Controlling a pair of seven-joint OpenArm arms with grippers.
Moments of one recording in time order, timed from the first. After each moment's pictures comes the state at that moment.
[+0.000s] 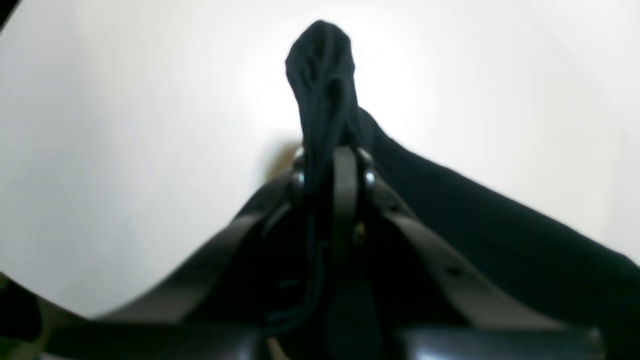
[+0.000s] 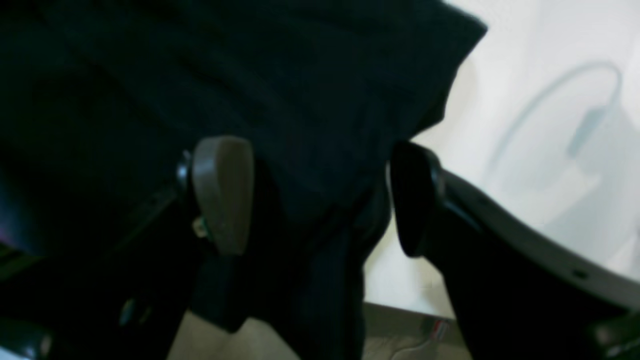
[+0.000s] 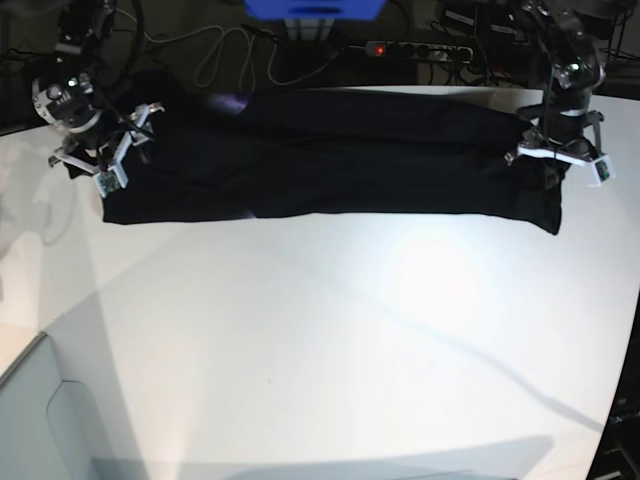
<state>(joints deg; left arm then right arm) 27.6 -5.7 -36.8 118.2 -28.0 -5.5 44.9 -24.1 7.7 25.0 110.6 4.6 41.0 -49.1</state>
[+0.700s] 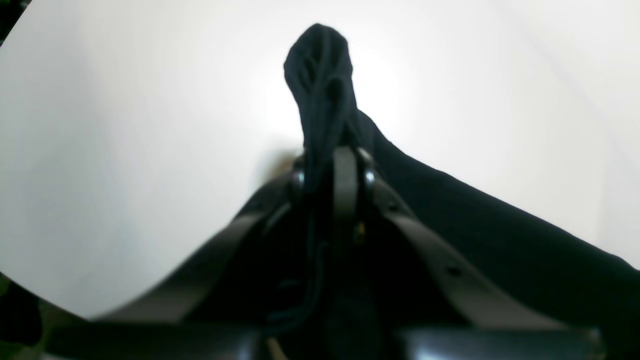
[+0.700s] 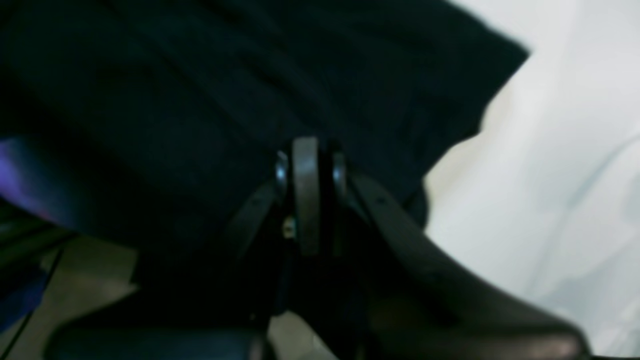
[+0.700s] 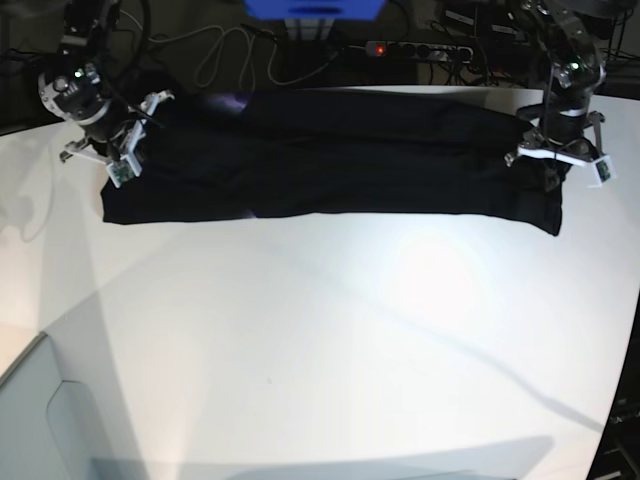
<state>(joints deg) 27.6 -5.6 -36.8 118.6 -28.0 -5.5 44.9 -26.2 6.7 23.8 111.0 4.8 44.4 -48.3</state>
